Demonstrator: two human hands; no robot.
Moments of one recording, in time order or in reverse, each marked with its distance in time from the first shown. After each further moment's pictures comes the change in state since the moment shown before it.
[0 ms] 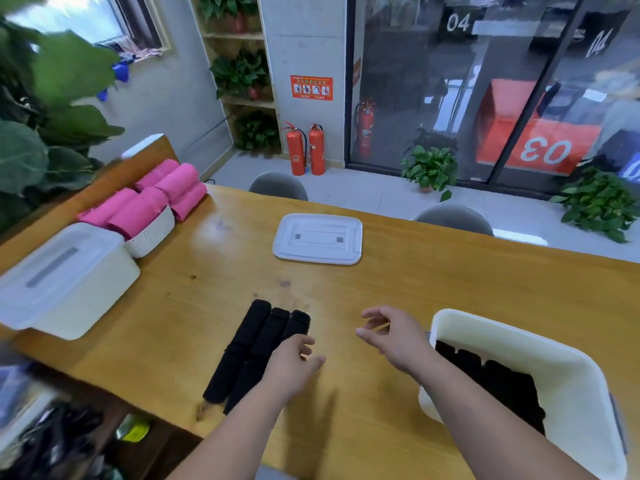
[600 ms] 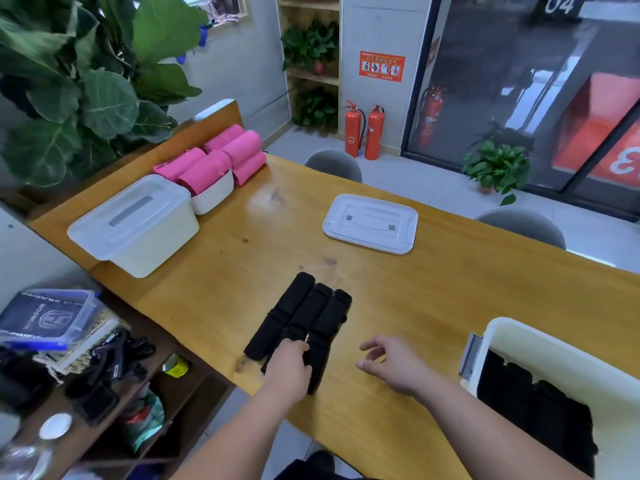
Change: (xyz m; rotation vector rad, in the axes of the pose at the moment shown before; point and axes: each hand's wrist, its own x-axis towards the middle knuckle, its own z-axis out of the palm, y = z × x) left_hand -0.036 -0.083 -0.009 0.312 0.151 -0.178; right_hand -0.014 0.005 0.081 -0.331 -0.396 0.016
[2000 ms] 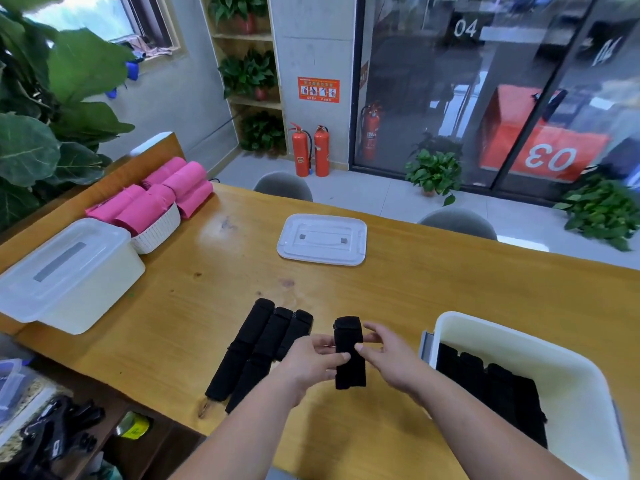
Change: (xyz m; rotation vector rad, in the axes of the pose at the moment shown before) left_hand -0.002 0.118 -0.027 -0.927 -0.499 0.023; right_hand -0.030 0.017 -0.050 0.385 0.192 0.041
